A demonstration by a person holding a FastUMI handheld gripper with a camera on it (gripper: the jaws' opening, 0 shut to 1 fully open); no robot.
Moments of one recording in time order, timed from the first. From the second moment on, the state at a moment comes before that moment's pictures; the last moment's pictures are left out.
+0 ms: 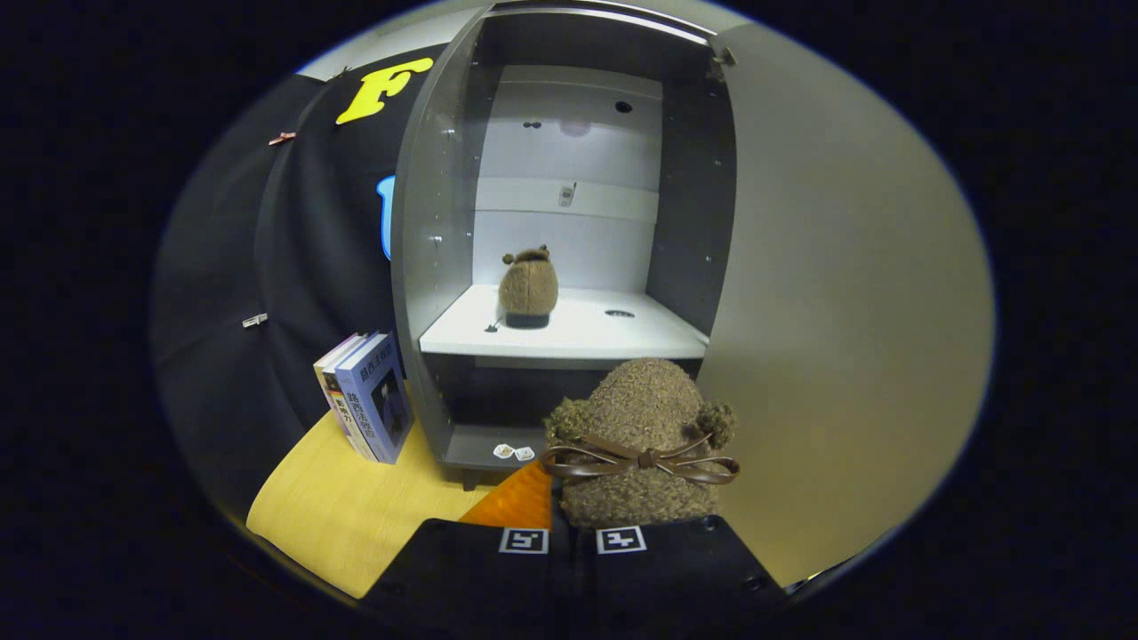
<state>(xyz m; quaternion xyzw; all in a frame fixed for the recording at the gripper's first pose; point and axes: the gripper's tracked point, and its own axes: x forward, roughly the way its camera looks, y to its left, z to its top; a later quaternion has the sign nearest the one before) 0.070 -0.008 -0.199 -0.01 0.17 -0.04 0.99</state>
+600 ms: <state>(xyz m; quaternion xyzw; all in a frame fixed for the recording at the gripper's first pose) 0.200 -0.055 -0.065 -0.01 0.13 -0.01 0.99</state>
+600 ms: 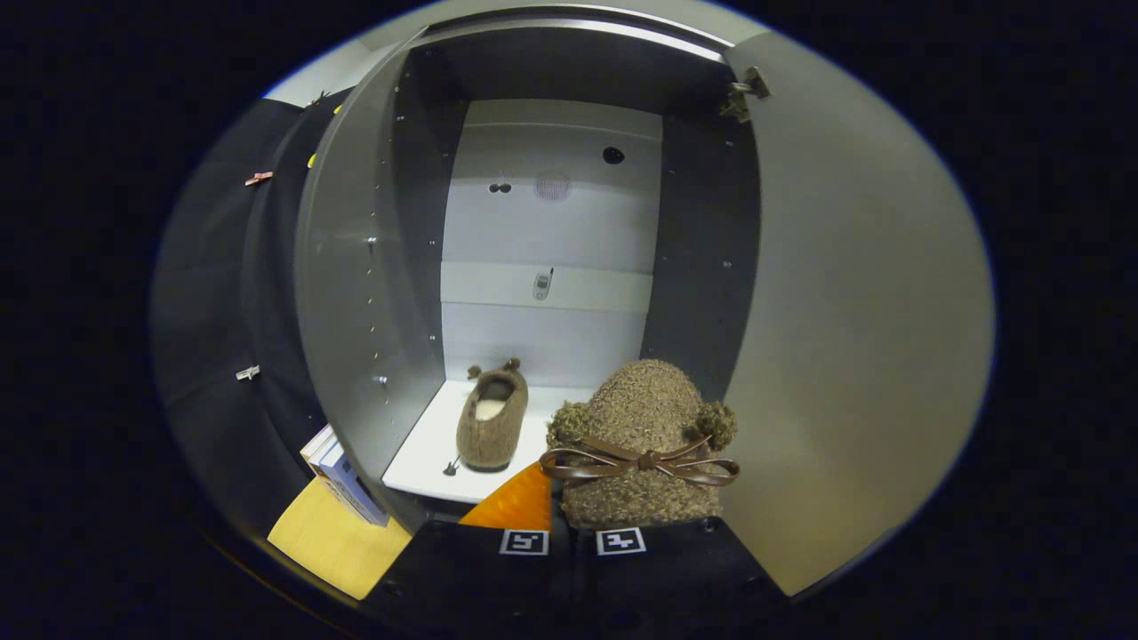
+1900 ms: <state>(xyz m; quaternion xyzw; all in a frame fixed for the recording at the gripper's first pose) 0.435 -0.080 -0.214 0.01 0.32 -0.01 0.95</state>
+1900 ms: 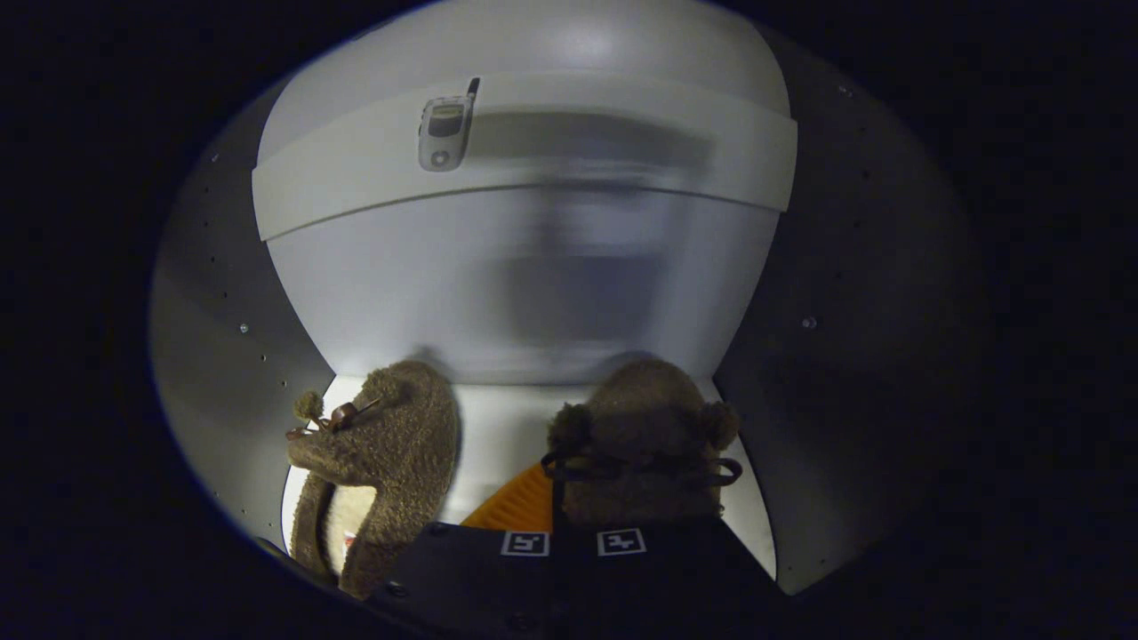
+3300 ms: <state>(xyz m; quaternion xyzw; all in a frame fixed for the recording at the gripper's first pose) 0.095 -0.035 0.000 0.06 0.04 0.01 1.00</state>
